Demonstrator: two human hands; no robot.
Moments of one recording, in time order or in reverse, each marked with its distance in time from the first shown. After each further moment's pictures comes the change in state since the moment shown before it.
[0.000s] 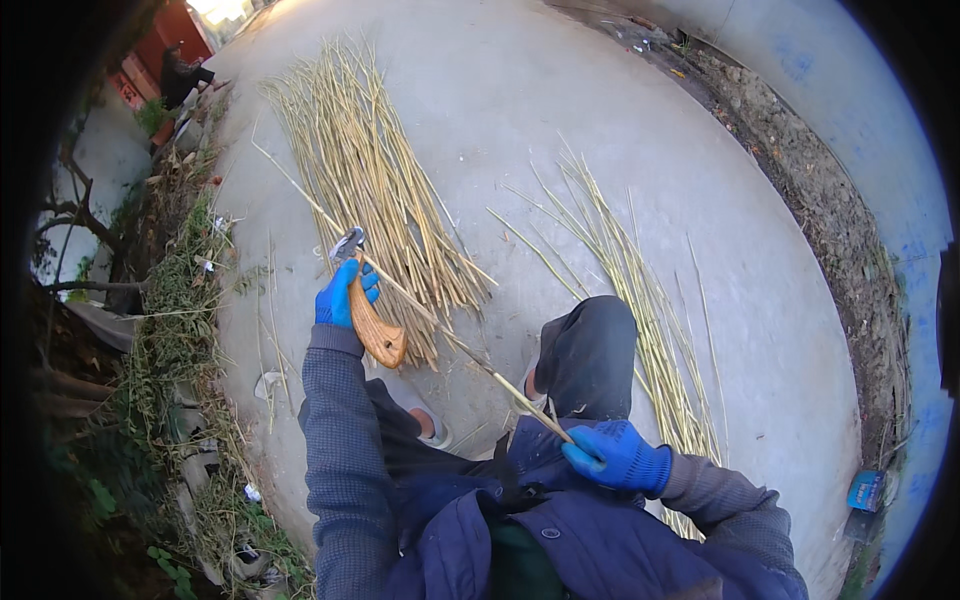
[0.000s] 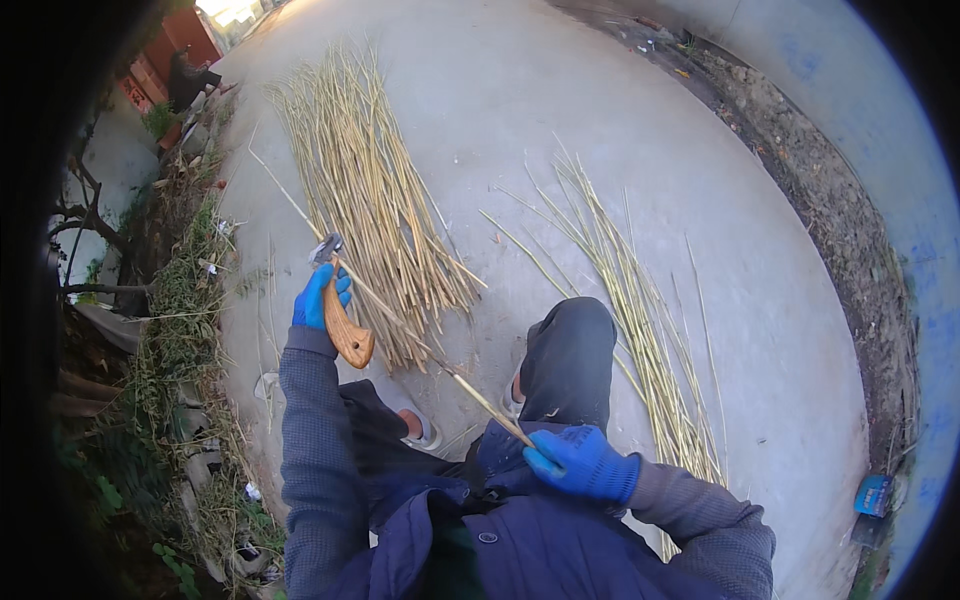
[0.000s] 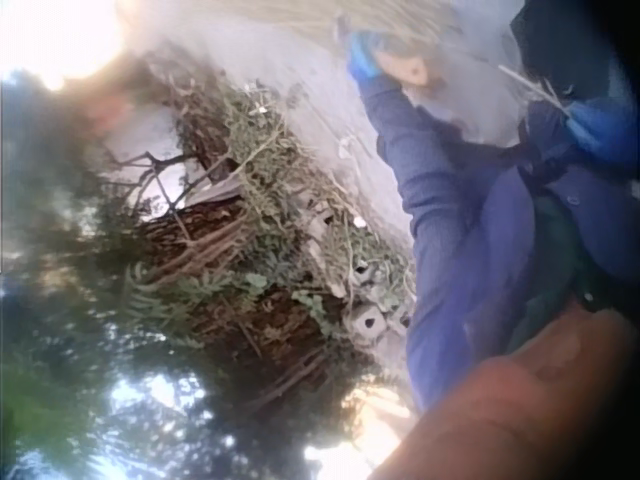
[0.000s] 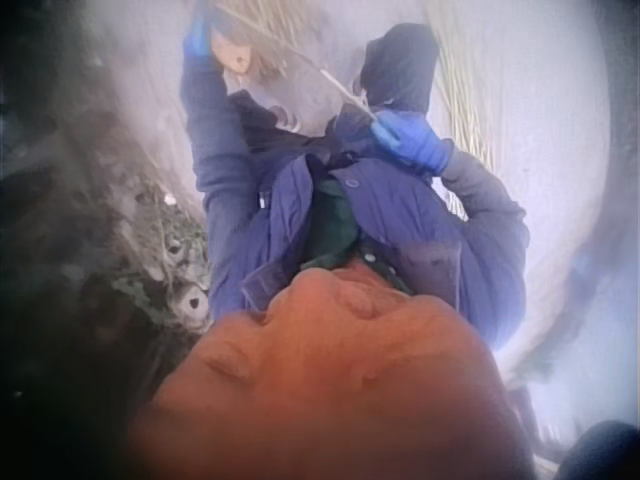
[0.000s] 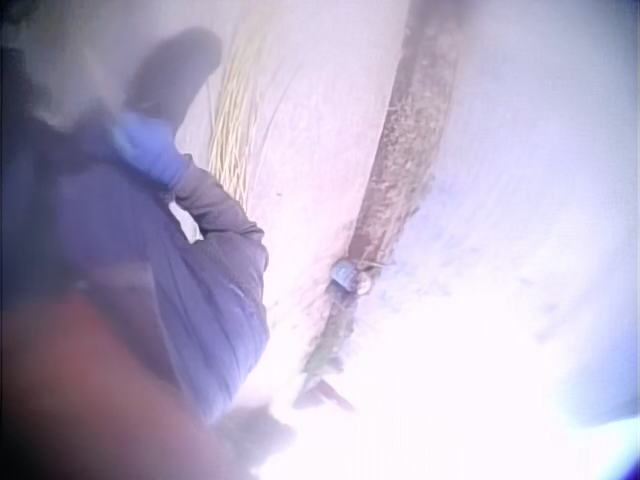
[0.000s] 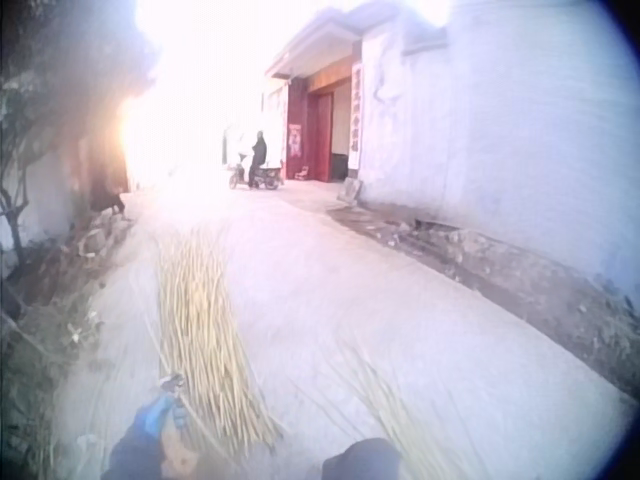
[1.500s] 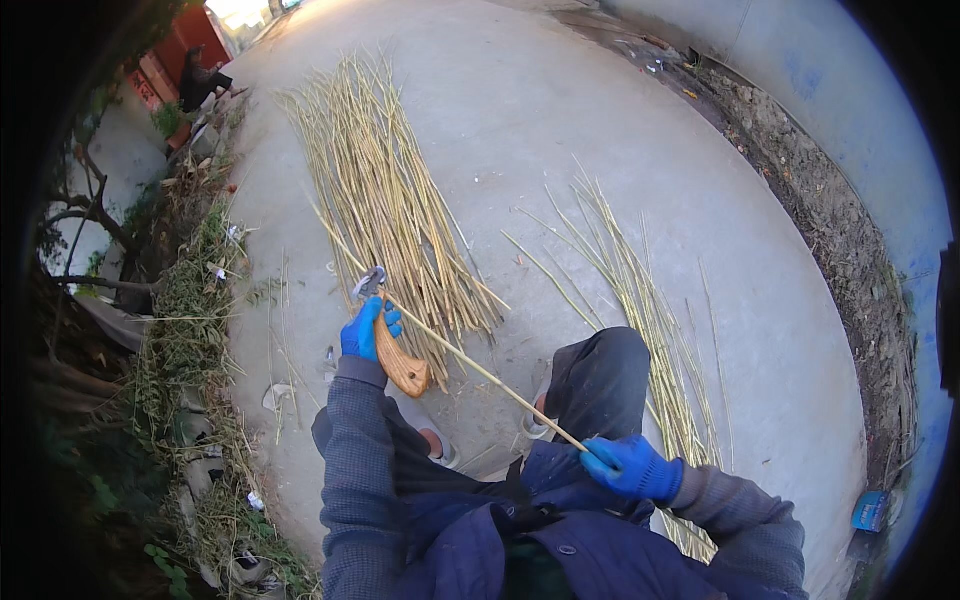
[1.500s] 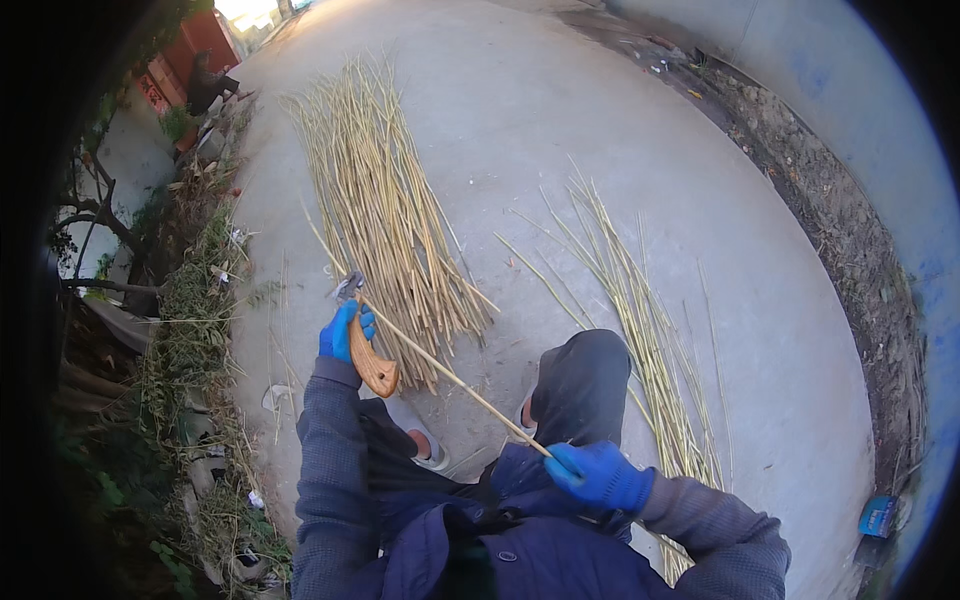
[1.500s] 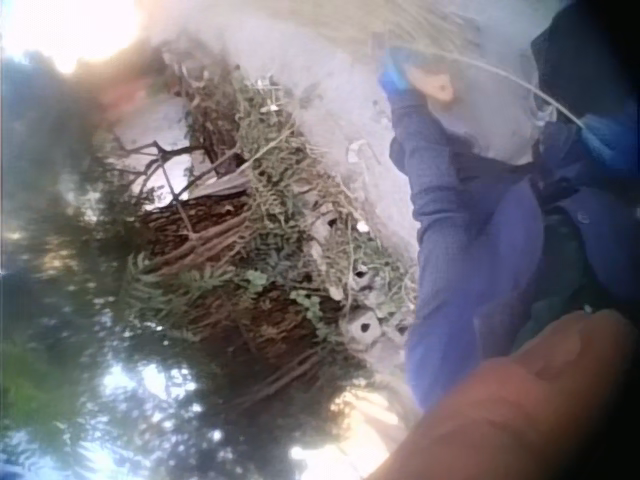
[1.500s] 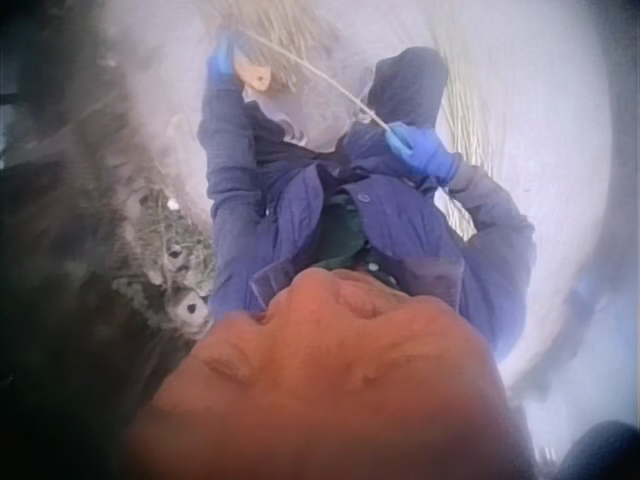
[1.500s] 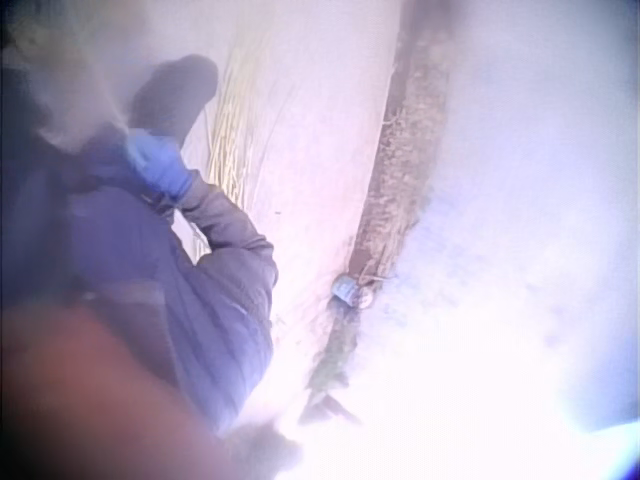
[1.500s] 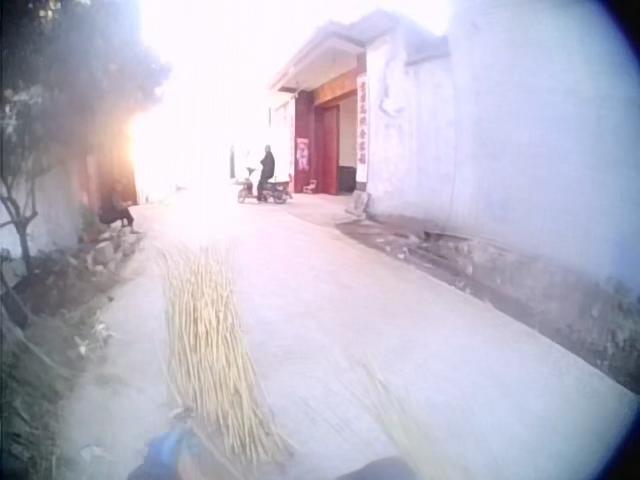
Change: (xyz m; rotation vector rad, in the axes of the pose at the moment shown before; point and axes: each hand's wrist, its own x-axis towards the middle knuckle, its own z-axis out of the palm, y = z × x) left_hand 0.007 -0.034 -0.020 0.047 0.036 -0.057; right_hand 0.003 0.030 0.001 0.006 0.060 0.068
